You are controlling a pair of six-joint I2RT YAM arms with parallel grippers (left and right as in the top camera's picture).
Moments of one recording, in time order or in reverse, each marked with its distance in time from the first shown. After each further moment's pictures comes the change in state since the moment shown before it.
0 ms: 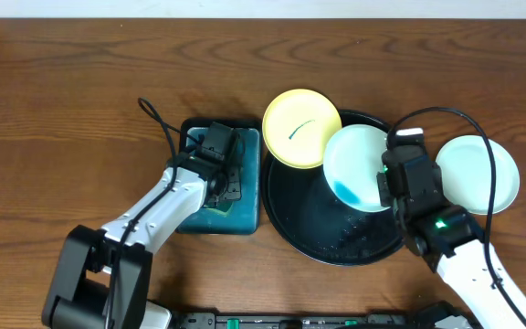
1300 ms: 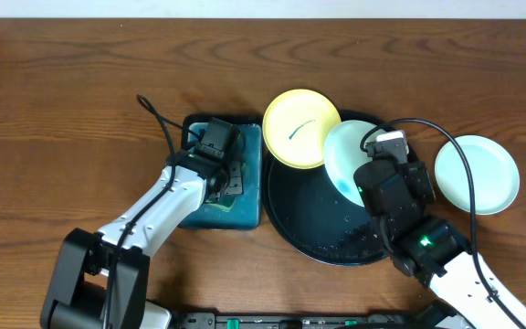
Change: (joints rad) left arm 0.001 -0.016 0.021 0.013 0.010 0.002; right arm 0.196 -0.027 0.000 0.042 0.278 -0.066
